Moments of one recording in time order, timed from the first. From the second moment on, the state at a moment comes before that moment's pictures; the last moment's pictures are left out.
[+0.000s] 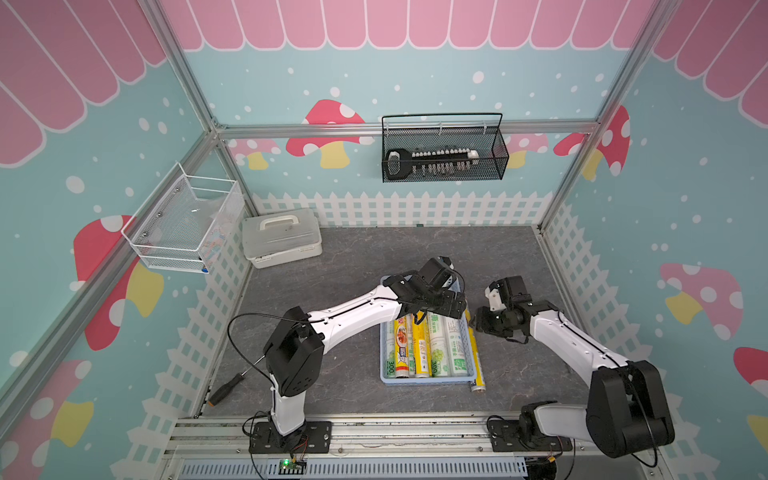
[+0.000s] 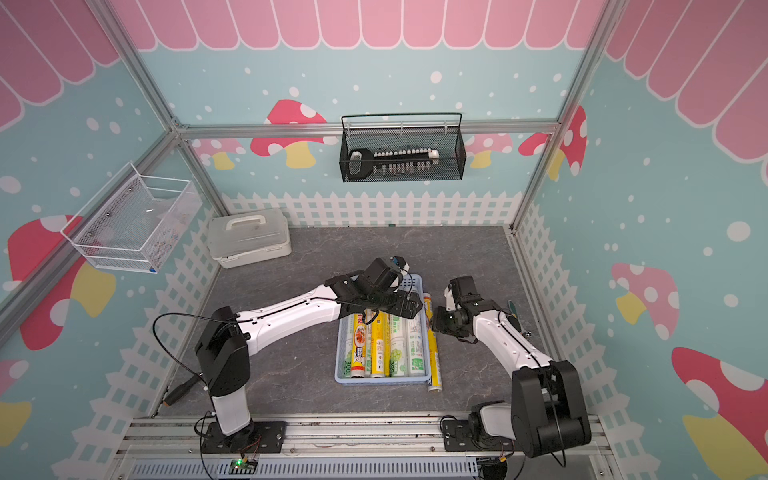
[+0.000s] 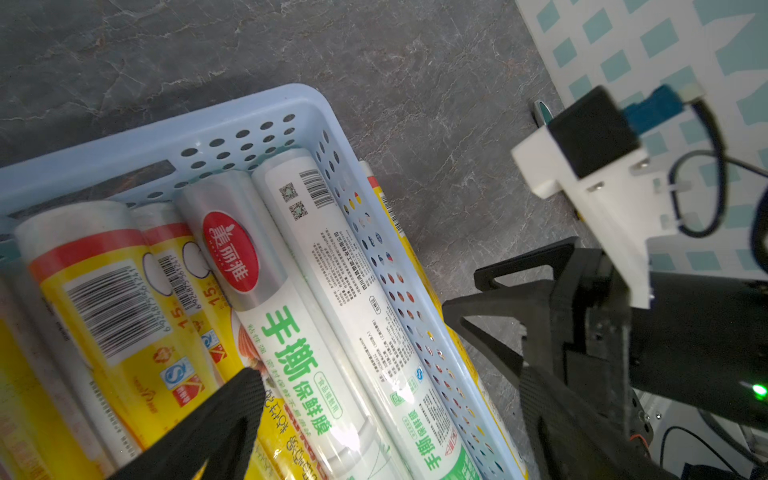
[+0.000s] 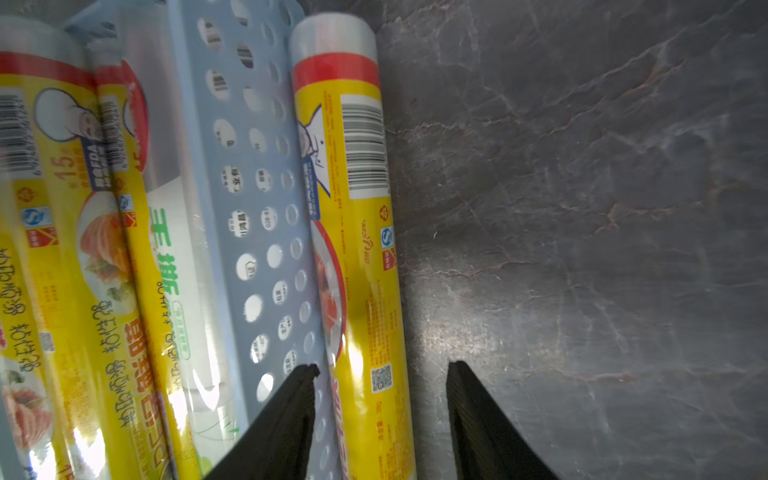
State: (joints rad) left arm -0.90 1.88 1.57 -0.51 0.07 -0.50; right arm 0.18 1.35 0.77 -0.59 -0.26 0.36
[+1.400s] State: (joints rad) left arm -0.90 1.88 1.57 -0.52 0.00 -0.50; right arm 0.26 1.58 0.86 -0.80 -0.02 0.28
